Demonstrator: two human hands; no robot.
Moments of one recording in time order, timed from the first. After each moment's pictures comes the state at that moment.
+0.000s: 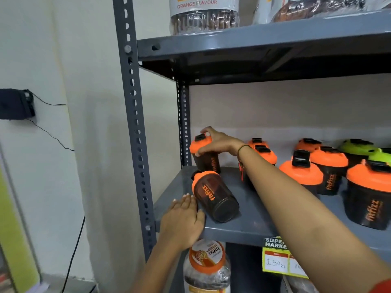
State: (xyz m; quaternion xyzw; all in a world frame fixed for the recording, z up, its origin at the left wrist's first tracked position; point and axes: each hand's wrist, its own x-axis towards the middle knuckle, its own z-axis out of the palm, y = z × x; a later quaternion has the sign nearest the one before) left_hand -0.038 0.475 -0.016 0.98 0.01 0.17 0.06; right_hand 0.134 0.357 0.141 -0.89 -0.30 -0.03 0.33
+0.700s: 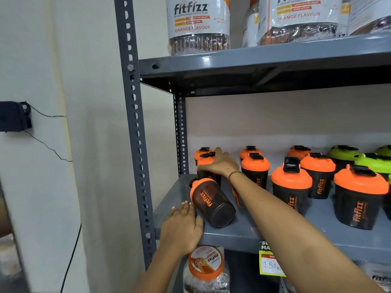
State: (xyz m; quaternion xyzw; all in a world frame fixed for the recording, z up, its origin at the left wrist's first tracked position) left_hand -0.038 0.475 -0.017 0.98 0.01 0.17 0.07; right_hand 0.129 0.354 0.094 -0.94 -0.12 -0.13 0.28
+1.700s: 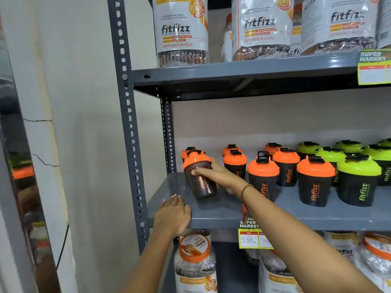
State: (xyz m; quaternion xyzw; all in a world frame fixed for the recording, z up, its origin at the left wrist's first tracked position) left_hand -0.042 0.471 -0.013 0.99 0.01 0.15 0.07; right_hand 0.026 0.306 0.072 -0.80 -0.22 0.02 0.55
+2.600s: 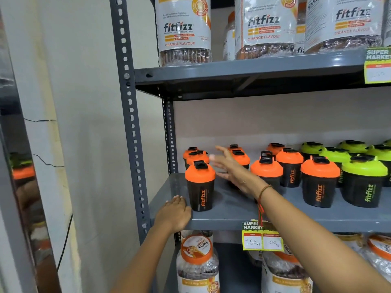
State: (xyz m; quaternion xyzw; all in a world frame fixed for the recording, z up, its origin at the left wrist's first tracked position) left_hand -0.036 0.480 -0.002 0.99 -0.02 0.07 0.10; right_hand 0.015 0.280 0.084 -0.71 -0.27 0.01 0.65
